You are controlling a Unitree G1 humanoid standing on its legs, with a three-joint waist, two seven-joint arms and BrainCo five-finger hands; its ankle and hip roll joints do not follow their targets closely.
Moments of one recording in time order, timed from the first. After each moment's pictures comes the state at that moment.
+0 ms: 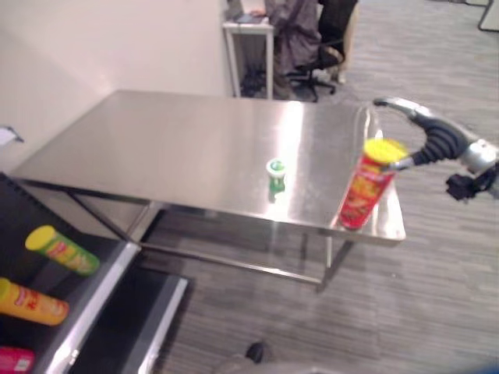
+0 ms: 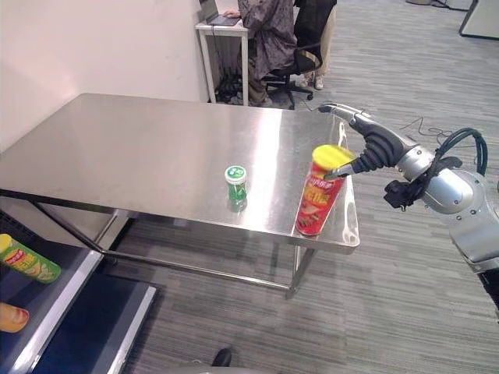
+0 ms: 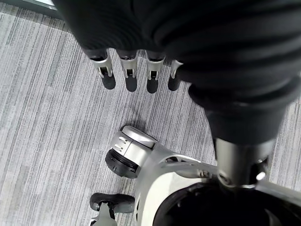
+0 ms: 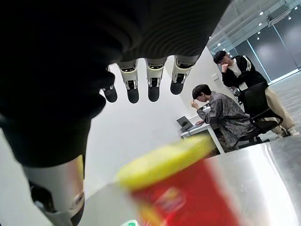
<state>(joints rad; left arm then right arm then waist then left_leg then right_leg) 0.22 0.20 -0.12 1.26 -0.17 -0.13 -0.08 -0.42 -1.18 0.19 -0.06 0.10 -0.18 0.20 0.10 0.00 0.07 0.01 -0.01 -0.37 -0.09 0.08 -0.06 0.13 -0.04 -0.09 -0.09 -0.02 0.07</state>
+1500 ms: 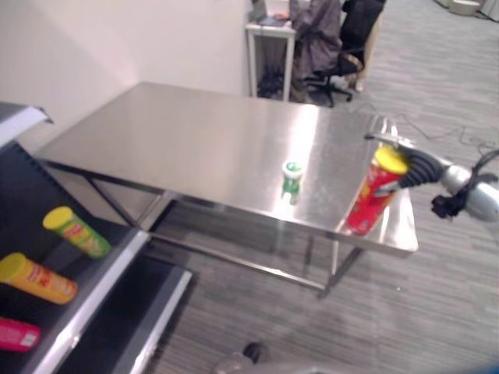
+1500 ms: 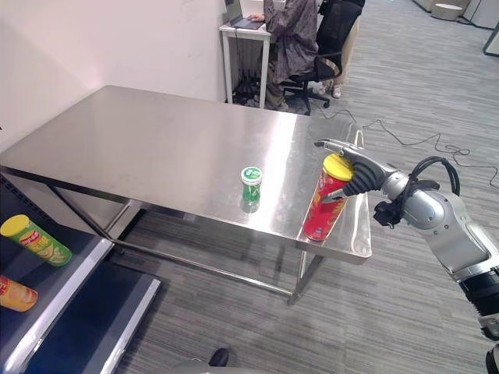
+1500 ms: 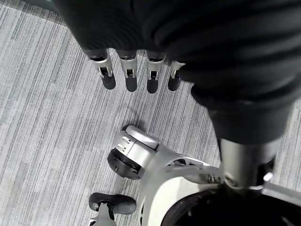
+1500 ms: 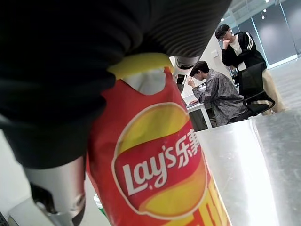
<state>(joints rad) 0.19 0.21 -0.11 1.31 -0.13 -0.14 -0.07 -0.39 -1.14 0.27 0.02 -0.02 -0.18 0.19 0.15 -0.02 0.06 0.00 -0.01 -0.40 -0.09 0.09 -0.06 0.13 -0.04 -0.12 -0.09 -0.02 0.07</state>
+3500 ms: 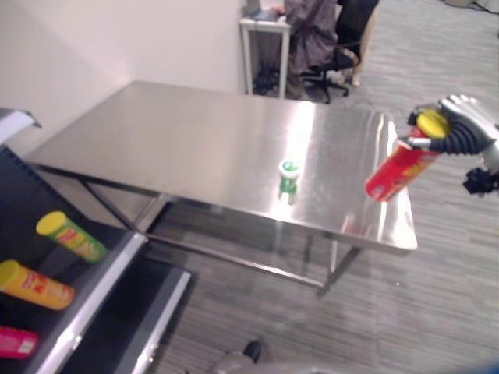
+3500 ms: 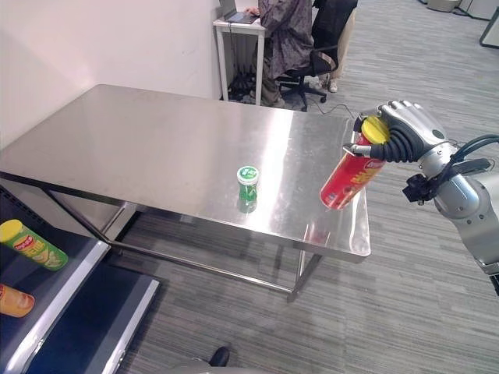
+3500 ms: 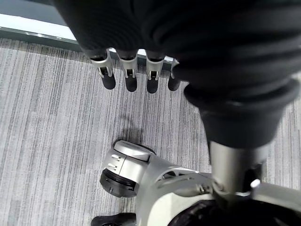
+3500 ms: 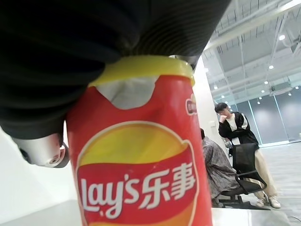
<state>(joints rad) 0.19 0.23 -0.15 1.26 -0.02 -0.18 0.02 -0.39 -1.21 0.10 -0.01 -0.22 -0.20 -0.02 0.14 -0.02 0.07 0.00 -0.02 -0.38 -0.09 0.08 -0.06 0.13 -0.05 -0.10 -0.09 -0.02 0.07</state>
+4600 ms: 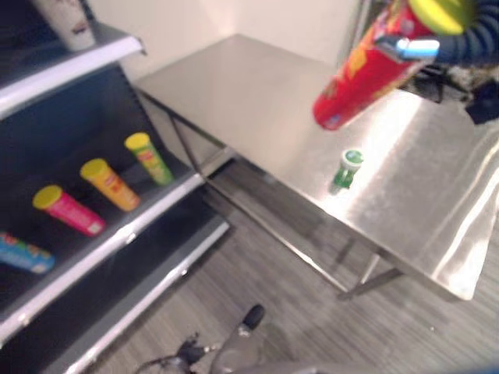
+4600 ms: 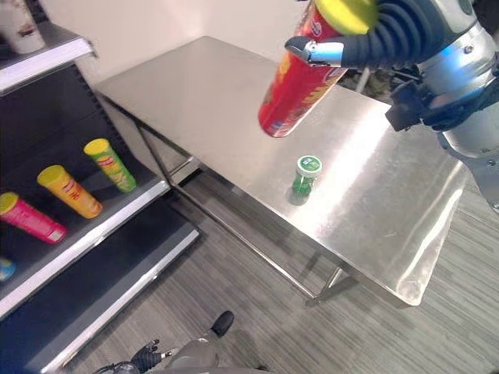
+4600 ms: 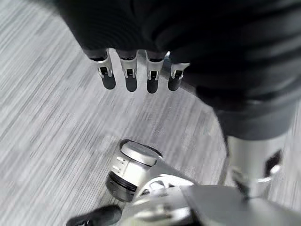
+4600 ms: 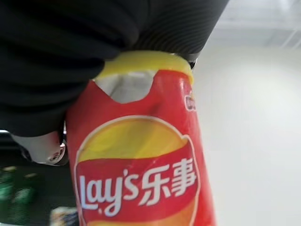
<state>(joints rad) 0.04 0.22 -0.23 1.29 -0.02 -0.18 0.07 -0.88 -1.30 0.26 -0.27 -0.05 -0.28 -0.12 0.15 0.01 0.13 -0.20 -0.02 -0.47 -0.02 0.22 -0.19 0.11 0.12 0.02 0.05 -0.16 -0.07</state>
